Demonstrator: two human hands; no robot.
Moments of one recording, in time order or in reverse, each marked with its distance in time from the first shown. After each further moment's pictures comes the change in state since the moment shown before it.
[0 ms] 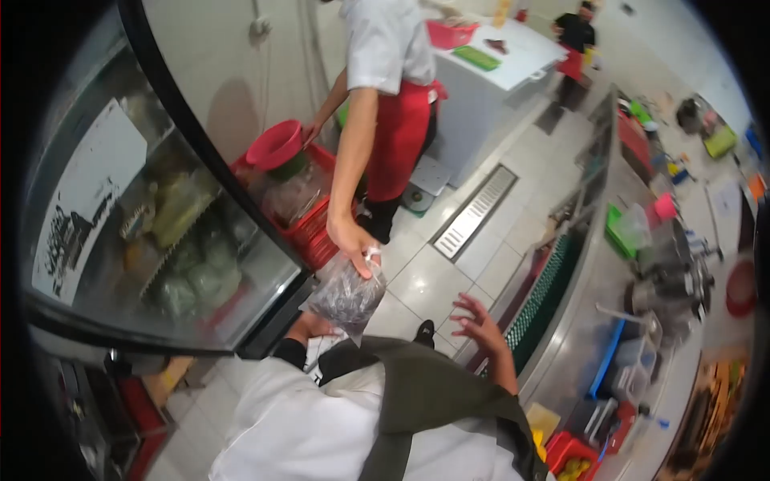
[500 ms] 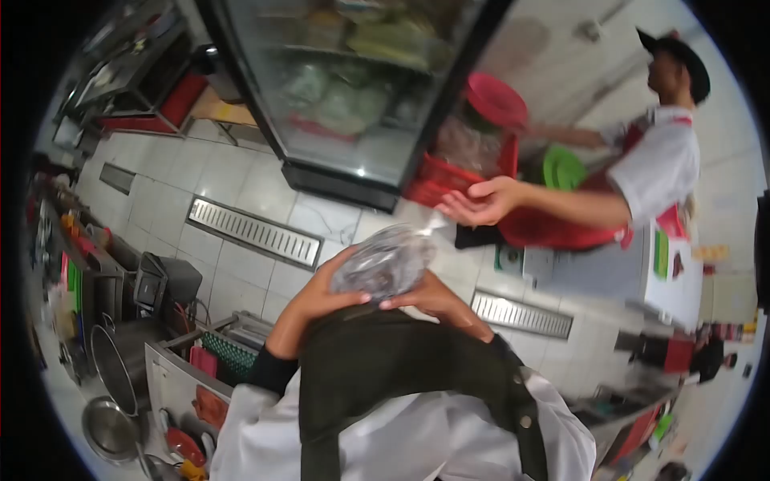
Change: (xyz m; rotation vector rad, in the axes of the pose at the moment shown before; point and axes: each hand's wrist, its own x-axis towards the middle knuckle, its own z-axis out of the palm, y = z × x) left_hand -0.056 -0.083 0.201 0.305 1.136 0.730; right_hand 0.190 0.042 0.154 -0.232 -1.409 0.541
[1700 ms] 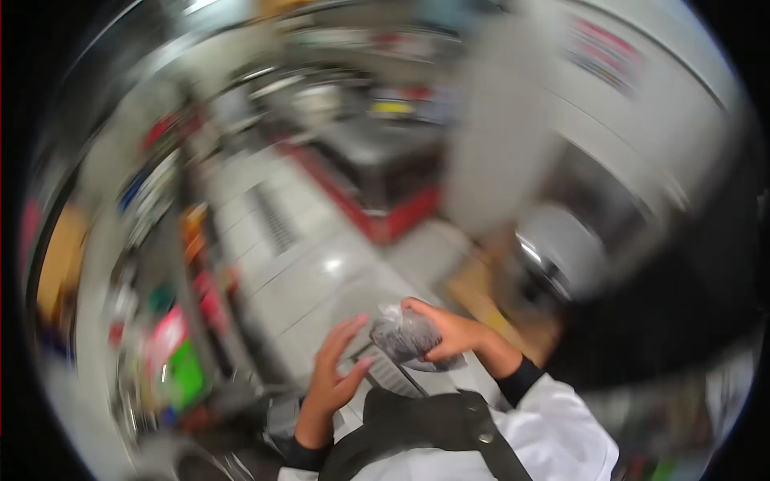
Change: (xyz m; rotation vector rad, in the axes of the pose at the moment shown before) left_hand -0.200 0.080 -1.079 0.509 1.014 0.341; right_hand 1.064 -0.064 0.640 -0.796 -0.929 -0.335
